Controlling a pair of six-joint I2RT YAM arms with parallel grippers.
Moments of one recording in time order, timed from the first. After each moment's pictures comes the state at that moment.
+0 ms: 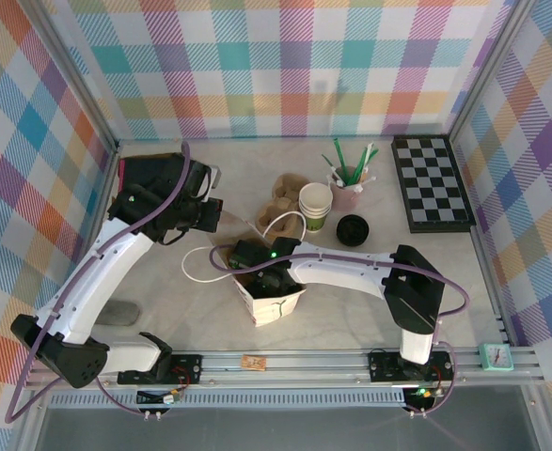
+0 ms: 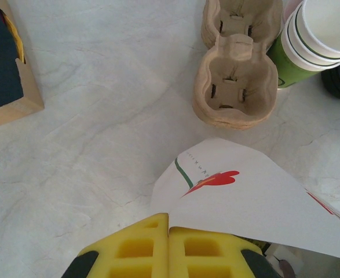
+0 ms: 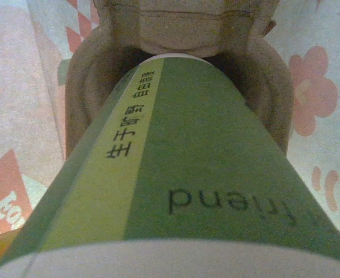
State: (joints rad) left arm -0.52 1.29 1.51 -1.16 -0.11 -0.24; right arm 1.16 1.85 1.41 -1.00 0.02 0.64
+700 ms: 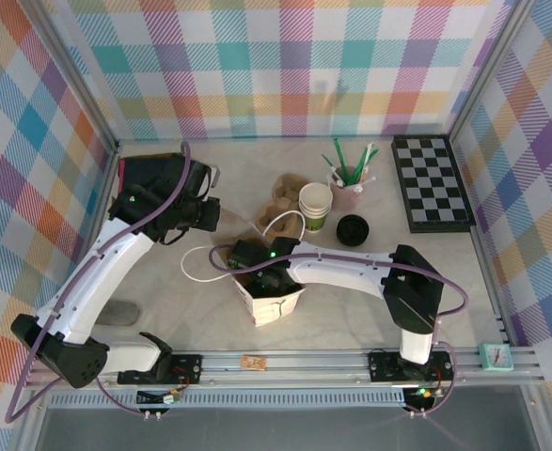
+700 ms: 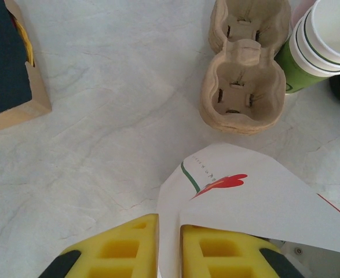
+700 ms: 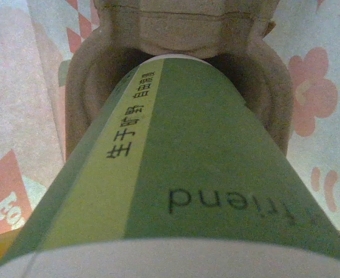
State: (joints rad) left arm -0.52 1.29 1.50 -1.14 -0.14 -0.24; right arm 1.16 1.85 1.43 -1.01 0.02 0.63
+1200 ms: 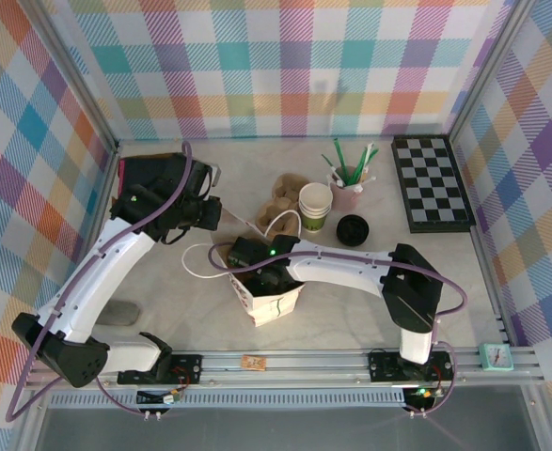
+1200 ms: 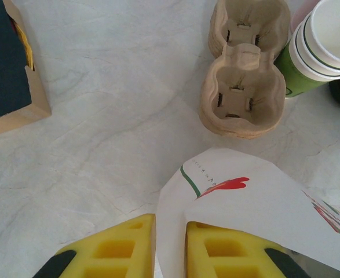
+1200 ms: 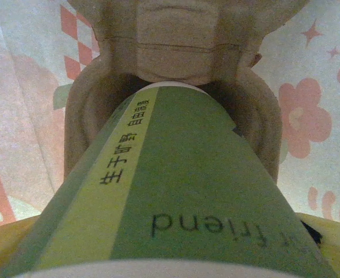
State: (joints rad) left arm -0.52 1.29 1.49 -1.12 -0.14 -0.24; right arm 1.16 1.84 1.44 -1.00 0.05 0.62
